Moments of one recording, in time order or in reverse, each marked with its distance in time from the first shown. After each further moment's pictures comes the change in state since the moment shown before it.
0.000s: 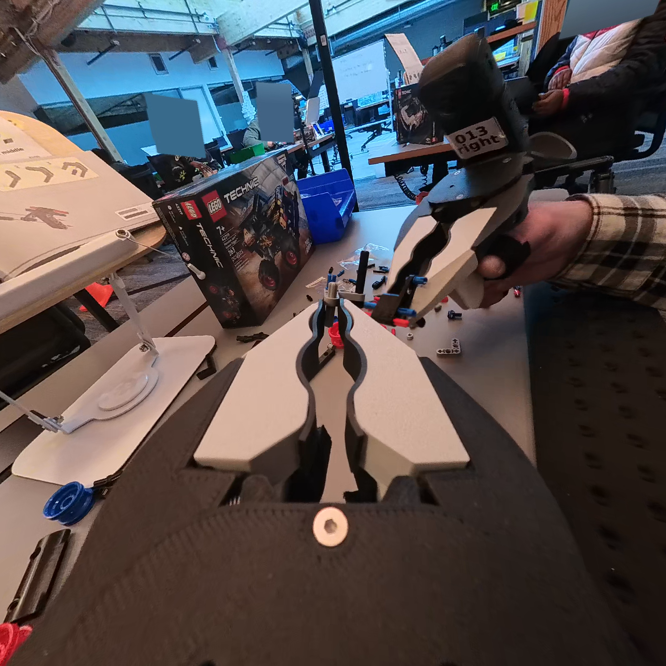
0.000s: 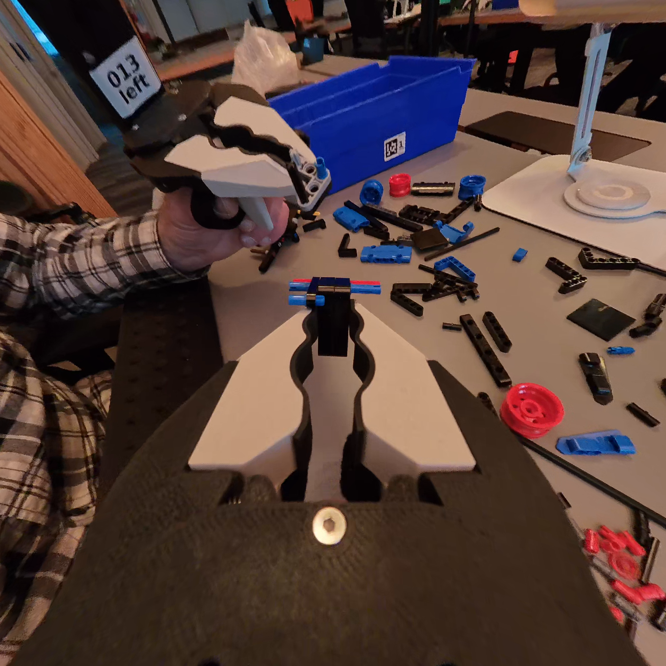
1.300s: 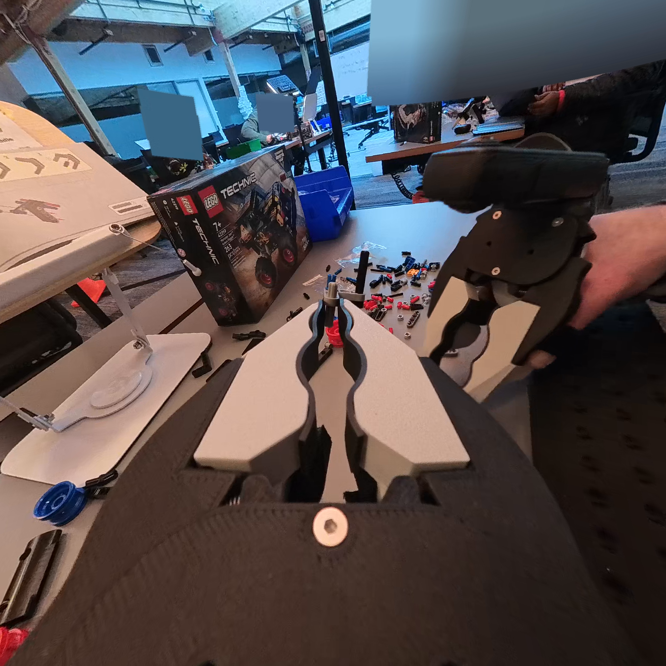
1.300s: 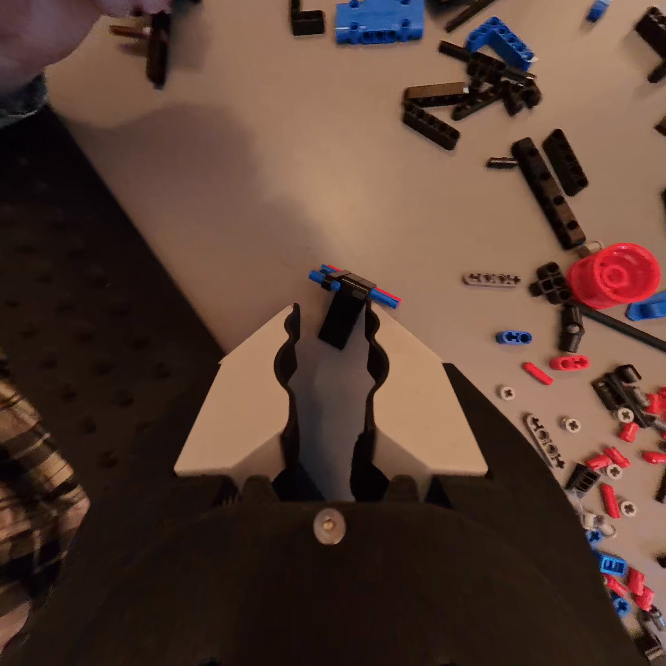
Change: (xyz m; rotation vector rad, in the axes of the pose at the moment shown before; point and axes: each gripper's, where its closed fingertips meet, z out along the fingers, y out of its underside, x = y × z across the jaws) left arm 0.001 0.002 0.001 -0.007 0.009 -0.016; right arm -0.011 0.091 0.017 -0.539 0.276 0.039
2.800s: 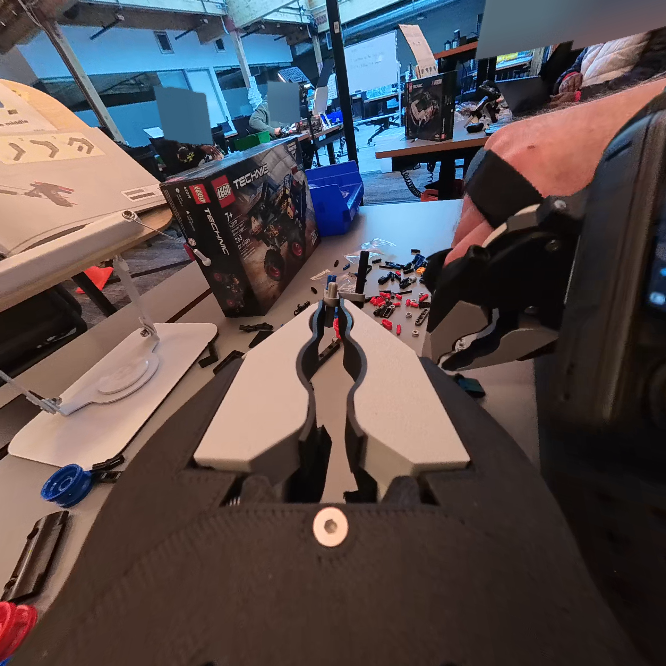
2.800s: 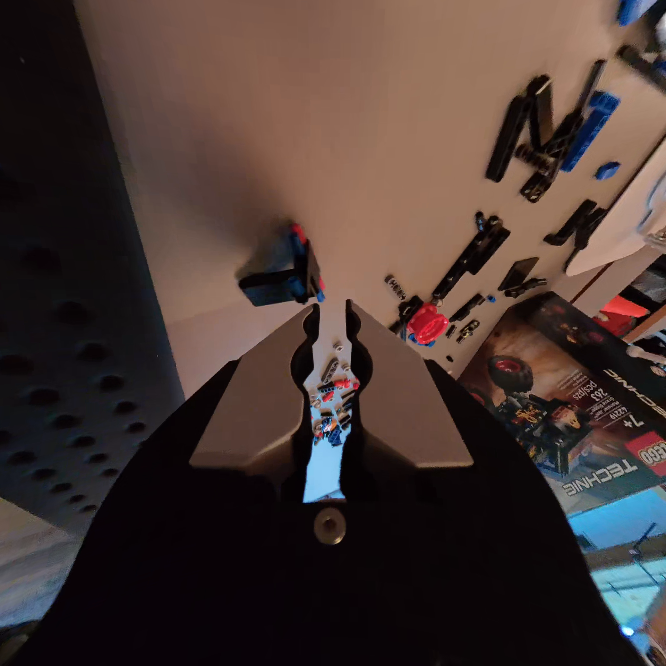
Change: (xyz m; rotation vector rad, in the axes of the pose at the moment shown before) left arm -0.010 0.003 -0.002 -0.013 -0.025 -0.028; right arm 0.030 0.005 -0.020 -0.723 0.281 -0.969
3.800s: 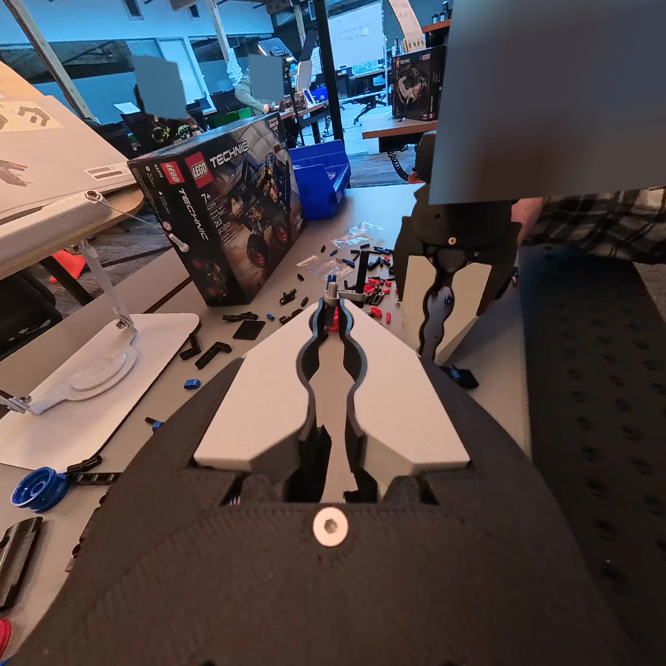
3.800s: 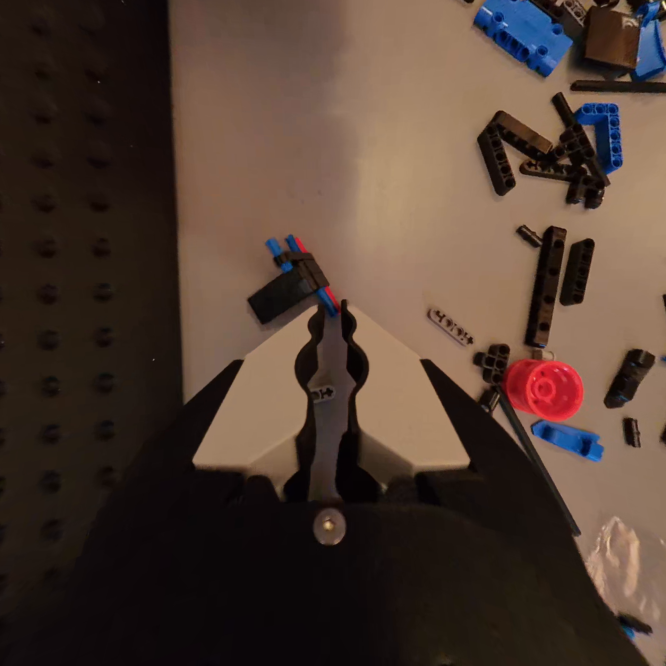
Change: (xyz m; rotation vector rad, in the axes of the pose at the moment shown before) left arm 0.007 0.011 0.007 -0.048 0.043 -0.009; right arm -0.009 -0.011 0.014 0.809 -0.329 0.343
